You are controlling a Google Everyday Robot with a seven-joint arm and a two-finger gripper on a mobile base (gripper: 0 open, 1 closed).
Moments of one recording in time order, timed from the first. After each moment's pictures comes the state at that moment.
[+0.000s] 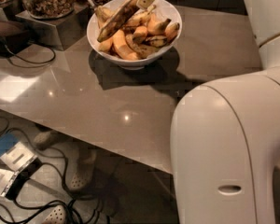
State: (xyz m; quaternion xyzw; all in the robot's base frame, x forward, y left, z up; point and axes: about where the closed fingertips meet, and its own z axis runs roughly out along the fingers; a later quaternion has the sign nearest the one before) arm 0.716 -0.039 1.047 -0.58 0.74 0.05 0.33
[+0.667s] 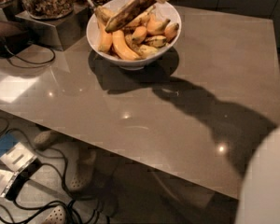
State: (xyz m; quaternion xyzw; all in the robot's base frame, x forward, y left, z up) arm 0.665 -0.081 1.076 -0.51 0.78 0.06 0.36
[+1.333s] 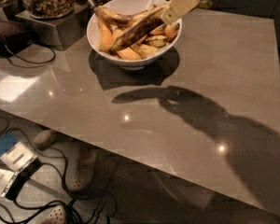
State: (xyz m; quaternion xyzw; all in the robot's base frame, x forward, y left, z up) arm 0.617 -0.102 1.048 -0.47 0.80 0.07 0.36
